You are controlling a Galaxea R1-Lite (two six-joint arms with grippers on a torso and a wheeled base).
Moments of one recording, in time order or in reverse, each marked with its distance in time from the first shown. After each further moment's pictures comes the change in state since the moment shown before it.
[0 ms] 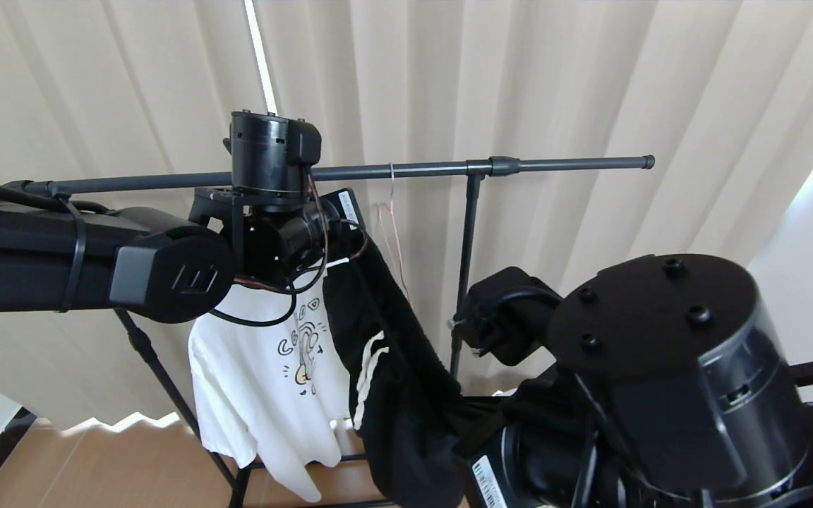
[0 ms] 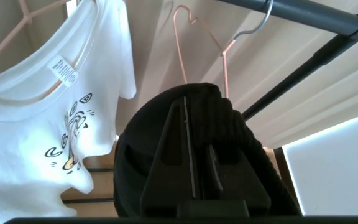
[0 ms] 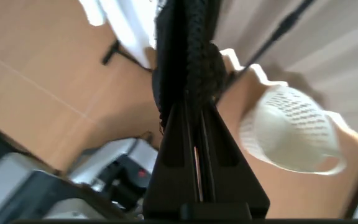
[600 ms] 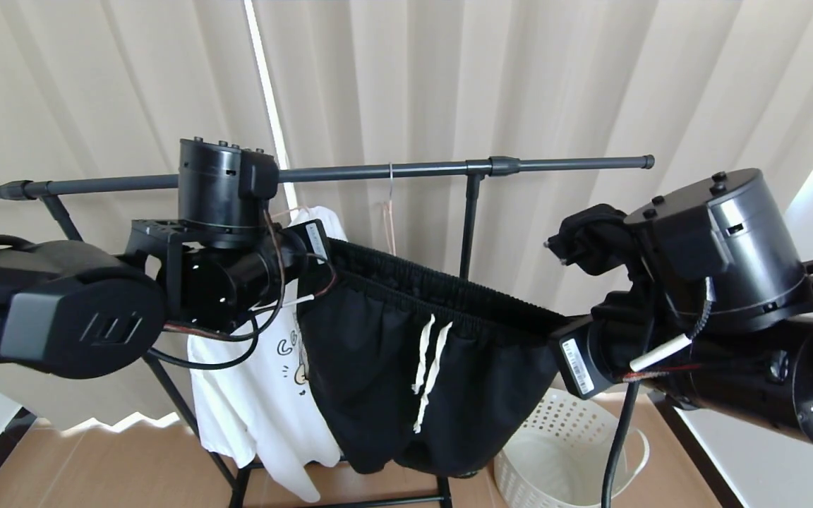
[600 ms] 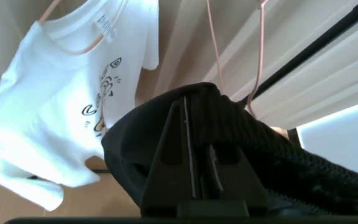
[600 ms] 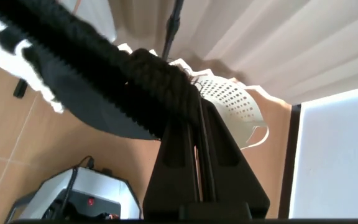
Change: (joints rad) left arm 0.013 -0.133 0.217 -0.003 0.005 -0.015; right arm -0.306 -0.063 0.006 0.087 -0.124 -0.193
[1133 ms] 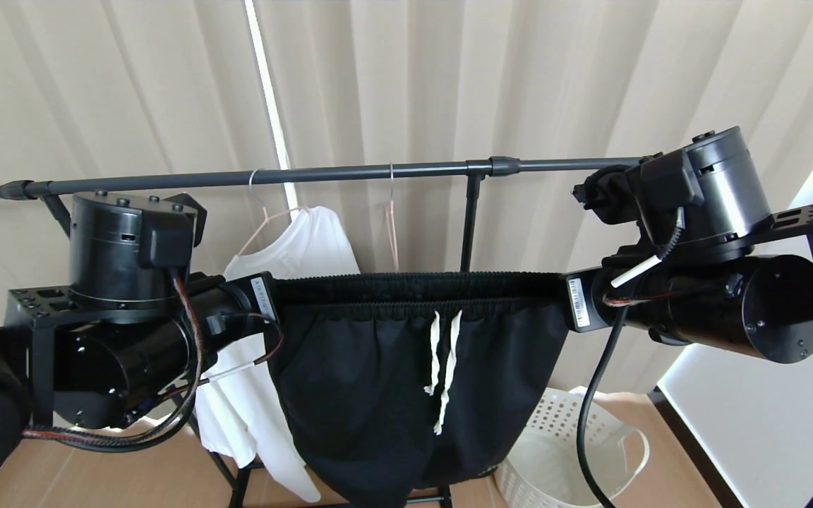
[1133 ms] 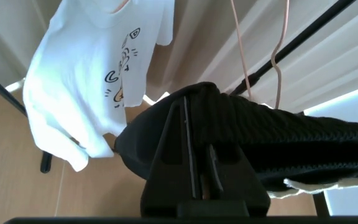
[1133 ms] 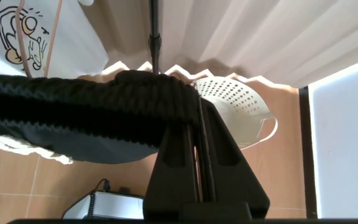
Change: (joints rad) left arm -0.003 -0.216 0.296 0.000 0.000 -0.023; right arm -0.171 0.055 -0.100 -0.005 -0.005 0.086
